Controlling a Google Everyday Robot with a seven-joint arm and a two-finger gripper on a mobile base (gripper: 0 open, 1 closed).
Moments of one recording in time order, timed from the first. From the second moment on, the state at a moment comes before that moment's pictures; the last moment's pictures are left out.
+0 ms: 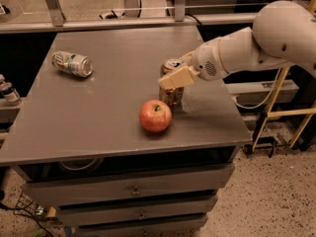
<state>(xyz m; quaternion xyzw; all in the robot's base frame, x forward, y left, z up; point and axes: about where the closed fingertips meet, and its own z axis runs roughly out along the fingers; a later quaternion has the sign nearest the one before) 0.597 -0.041 0.890 -0.47 0.75 0.24 0.40</state>
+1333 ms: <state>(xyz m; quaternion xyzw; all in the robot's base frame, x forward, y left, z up) 0.596 -0.043 0.892 -0.47 0.75 0.24 0.40</state>
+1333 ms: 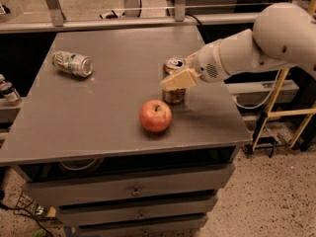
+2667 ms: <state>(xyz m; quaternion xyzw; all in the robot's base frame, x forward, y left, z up) 0.570 -0.148 0.917 -0.39 0.80 0.19 0.41</state>
